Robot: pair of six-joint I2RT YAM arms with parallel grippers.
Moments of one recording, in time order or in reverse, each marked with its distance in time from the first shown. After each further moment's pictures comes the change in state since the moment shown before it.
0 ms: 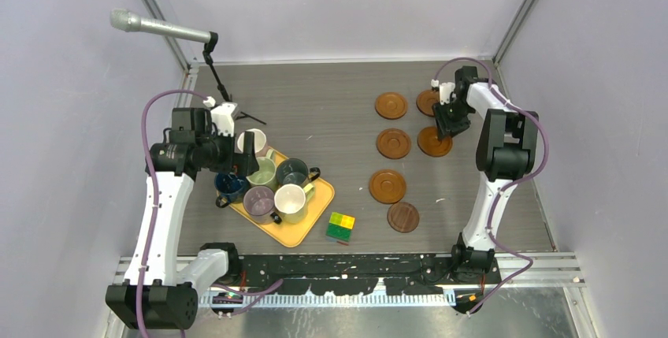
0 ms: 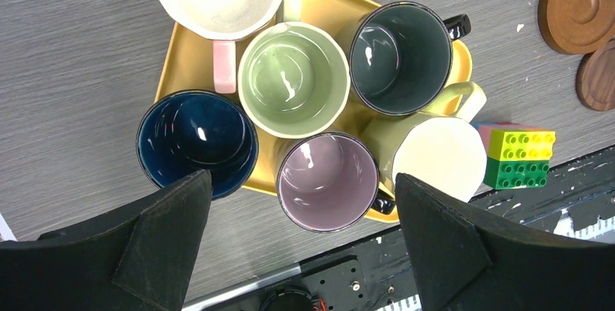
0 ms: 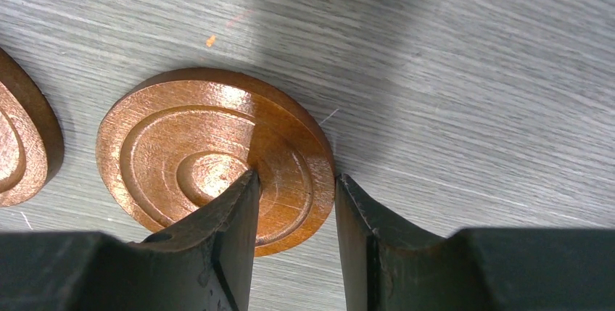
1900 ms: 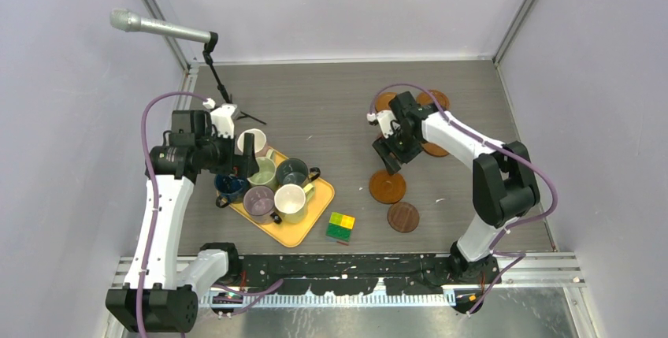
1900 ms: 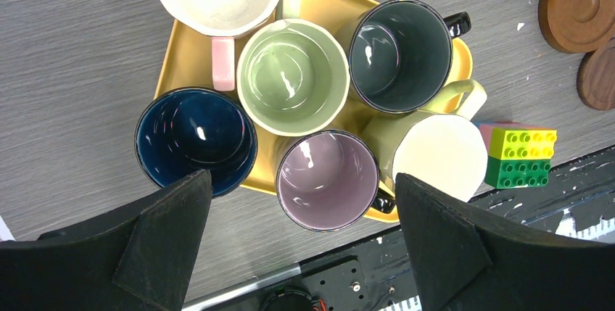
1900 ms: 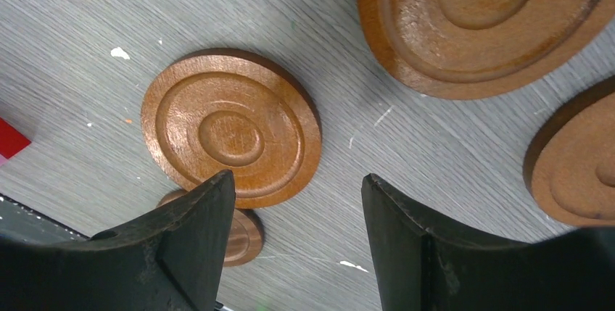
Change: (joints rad) left arm 0.000 -0.019 -0.017 0.006 0.000 0.000; right arm 0.485 -0.404 -0.357 -0.035 -0.050 0.101
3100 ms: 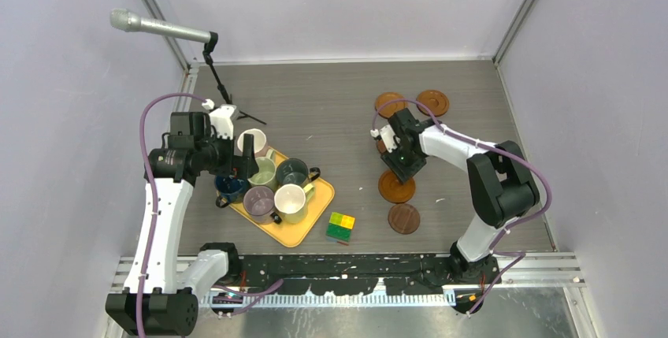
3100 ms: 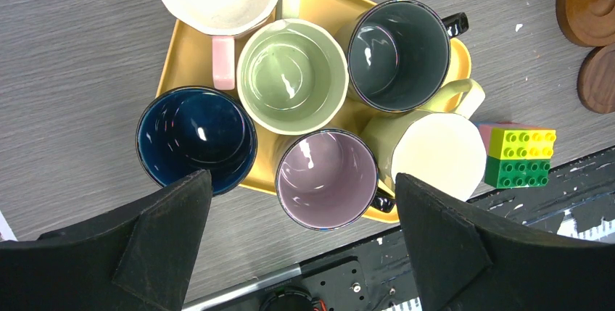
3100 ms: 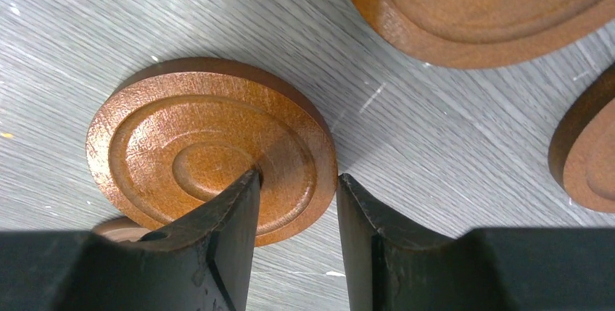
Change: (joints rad) left arm 0.000 -0.020 -0.005 0.000 -0.001 0.000; right arm 0.039 0.004 -0.183 0.145 0.158 0.012
